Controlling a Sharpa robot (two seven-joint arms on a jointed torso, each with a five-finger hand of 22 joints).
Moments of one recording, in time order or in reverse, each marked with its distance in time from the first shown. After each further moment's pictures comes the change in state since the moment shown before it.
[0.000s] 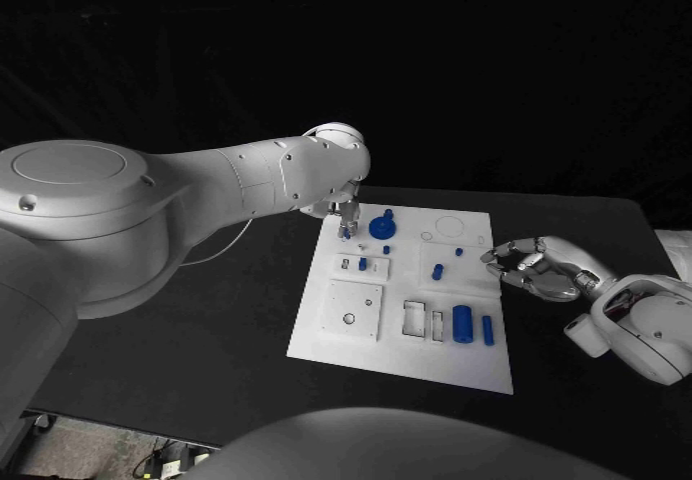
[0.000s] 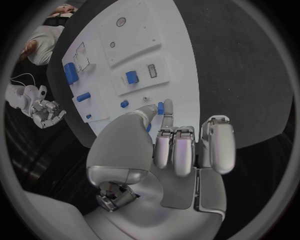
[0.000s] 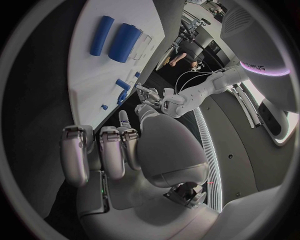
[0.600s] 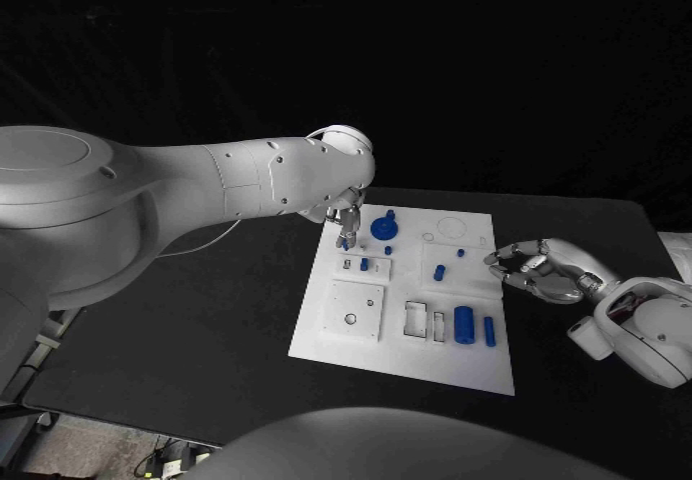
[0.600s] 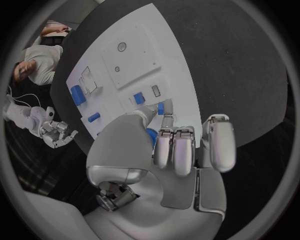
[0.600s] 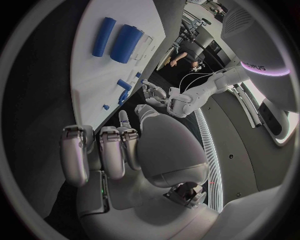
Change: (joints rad) left arm 0.033 -0.084 -0.019 0.201 -0.038 0.086 -0.025; left_hand -0.012 0.001 0.015 0.005 0.000 -0.003 0.004 0.000 -0.001 0.000 0.000 0.000 0.000 0.000 0.000 0.000 0.000 0.000 0.000 0.000 -0.025 0.000; right arm -0.001 -0.001 -0.002 -0.004 0.000 0.003 -0.006; right_hand 0.000 0.000 0.000 0.000 0.000 0.000 0.000 0.000 0.000 0.000 0.000 0.000 -0.001 0.000 0.000 0.000 0.000 0.000 0.000 0.000 -0.004 0.000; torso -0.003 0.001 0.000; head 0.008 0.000
